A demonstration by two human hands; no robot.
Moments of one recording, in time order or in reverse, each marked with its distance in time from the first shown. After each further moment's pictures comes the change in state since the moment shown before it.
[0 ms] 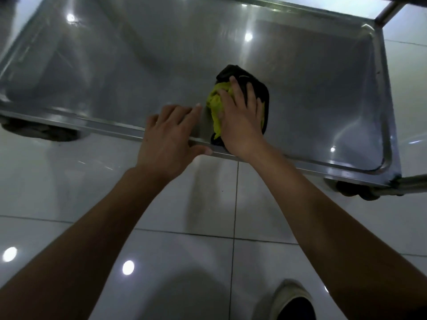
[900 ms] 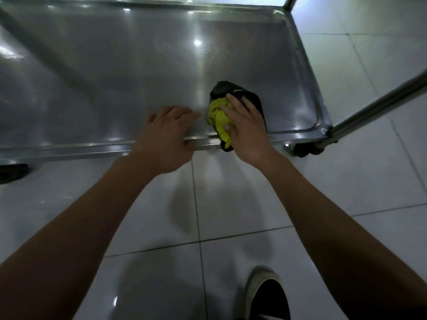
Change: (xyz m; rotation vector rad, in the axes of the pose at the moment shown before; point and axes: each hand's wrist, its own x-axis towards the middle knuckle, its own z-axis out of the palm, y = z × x) left_hand 0.060 0.092 0.008 -0.151 -0.205 0.194; right_hand -0.059 0.127 -0.057 0.090 0.028 0.092
